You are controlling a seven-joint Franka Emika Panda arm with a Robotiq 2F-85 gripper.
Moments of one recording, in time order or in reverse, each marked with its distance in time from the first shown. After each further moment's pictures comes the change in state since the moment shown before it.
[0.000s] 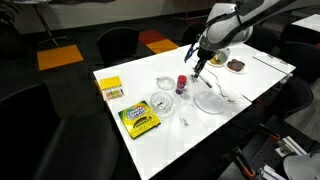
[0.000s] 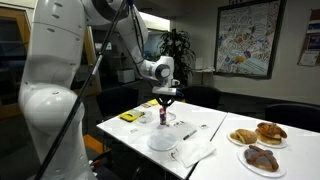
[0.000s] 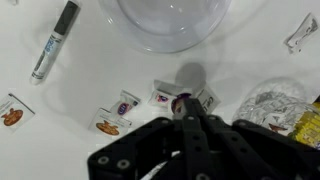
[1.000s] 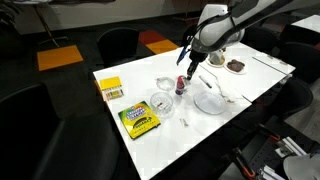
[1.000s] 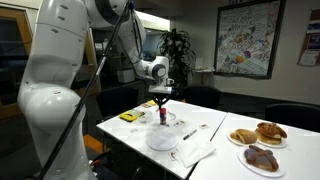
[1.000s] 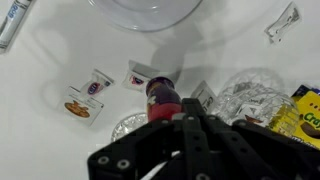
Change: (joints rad) arm 0.026 0.034 0.049 0.045 -0.002 -0.007 -0.004
